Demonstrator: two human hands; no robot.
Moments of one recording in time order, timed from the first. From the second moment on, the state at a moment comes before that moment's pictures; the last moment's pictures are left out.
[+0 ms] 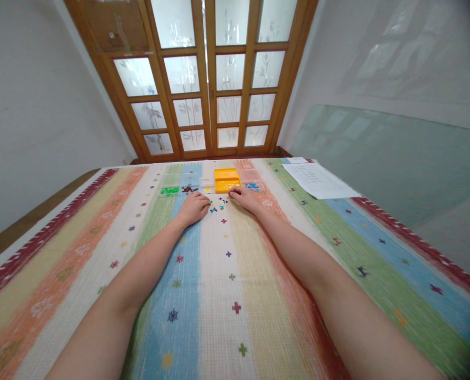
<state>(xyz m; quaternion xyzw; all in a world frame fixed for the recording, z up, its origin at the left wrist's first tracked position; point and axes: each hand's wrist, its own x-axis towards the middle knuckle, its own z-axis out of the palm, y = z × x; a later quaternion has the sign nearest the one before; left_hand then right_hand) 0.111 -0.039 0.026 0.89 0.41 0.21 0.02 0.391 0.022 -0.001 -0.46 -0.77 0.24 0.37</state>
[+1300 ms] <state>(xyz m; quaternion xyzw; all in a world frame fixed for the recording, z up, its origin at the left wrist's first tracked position) 0.028 -0.002 0.010 0.59 0.71 0.38 -0.03 0.389 0.012 0.009 -0.48 -0.77 0.23 0.35</state>
